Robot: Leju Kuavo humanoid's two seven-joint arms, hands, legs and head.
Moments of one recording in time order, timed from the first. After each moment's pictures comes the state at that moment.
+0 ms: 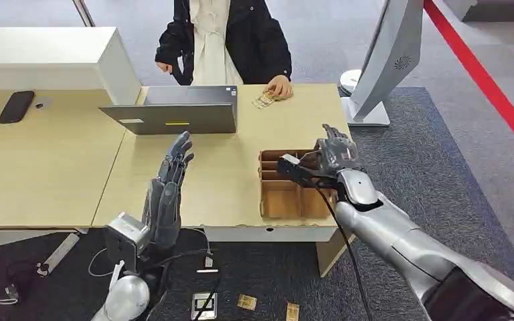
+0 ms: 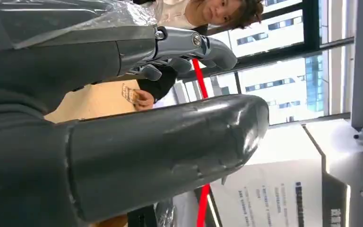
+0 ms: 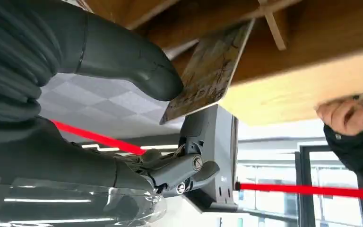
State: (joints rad) left arm -0.19 0.03 -0.82 -1.73 0.04 0.27 -0.36; right arm -0.92 -0.20 1.09 -0.63 0.70 -0.26 0.38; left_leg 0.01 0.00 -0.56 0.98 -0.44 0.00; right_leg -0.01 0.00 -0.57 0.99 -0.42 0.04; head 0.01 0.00
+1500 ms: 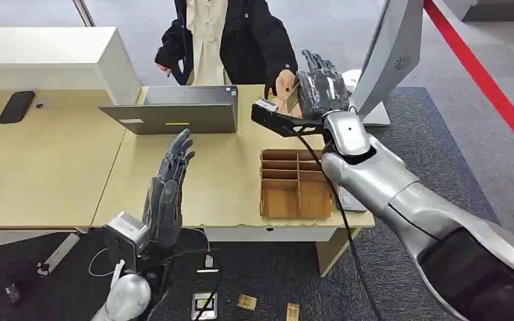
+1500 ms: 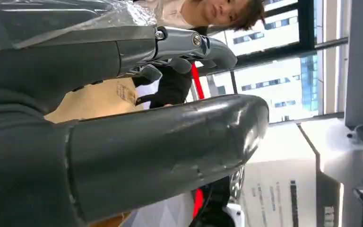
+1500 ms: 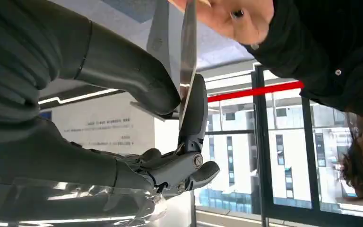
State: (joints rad) left arm -0.21 0.03 -0.84 -1.73 0.05 0.27 -0.36; right arm -1.18 -0.12 1.08 -0.69 0.81 -0.23 0.39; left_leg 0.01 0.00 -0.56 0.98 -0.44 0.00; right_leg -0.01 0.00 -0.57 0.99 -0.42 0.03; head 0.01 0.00
